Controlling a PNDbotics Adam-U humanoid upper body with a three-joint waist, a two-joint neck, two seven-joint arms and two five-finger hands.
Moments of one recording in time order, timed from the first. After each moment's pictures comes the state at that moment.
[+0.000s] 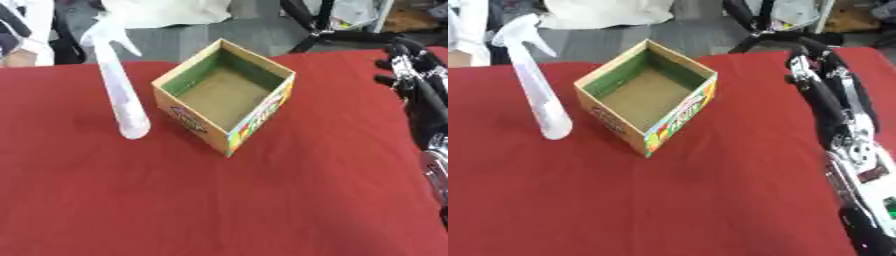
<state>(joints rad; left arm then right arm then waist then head) -0.95 0.90 -0.23 -1.33 -0.16 -0.08 -0.81 -0.32 -0.47 0.03 -1.86 -0.31 0.14 -0.32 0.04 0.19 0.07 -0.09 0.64</state>
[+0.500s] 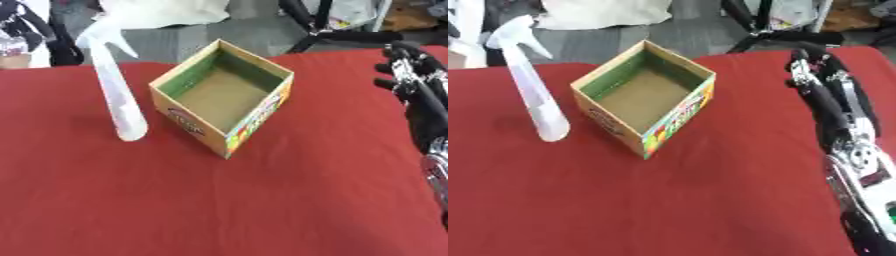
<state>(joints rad) -1.02 0.82 -0.24 -1.23 -0.20 -0.07 -0.80 -0.33 -0.47 0.04 -1.86 -0.31 0.14 -0.32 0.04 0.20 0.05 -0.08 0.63</state>
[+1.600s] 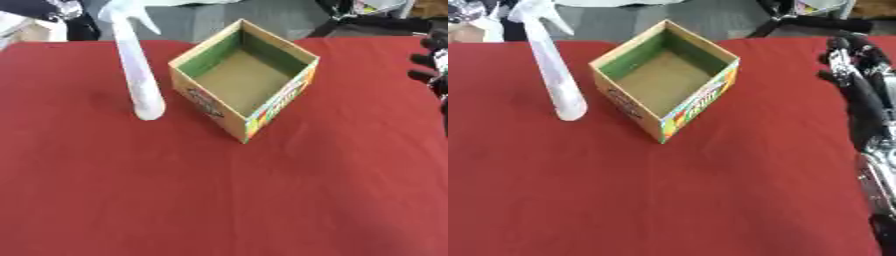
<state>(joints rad) -1.09 0.75 -0.22 -1.13 -0.33 -0.06 -0.70 -0.33 -0.46 0.04 -1.86 -0.31 0.14 -0.31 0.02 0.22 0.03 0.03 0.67</state>
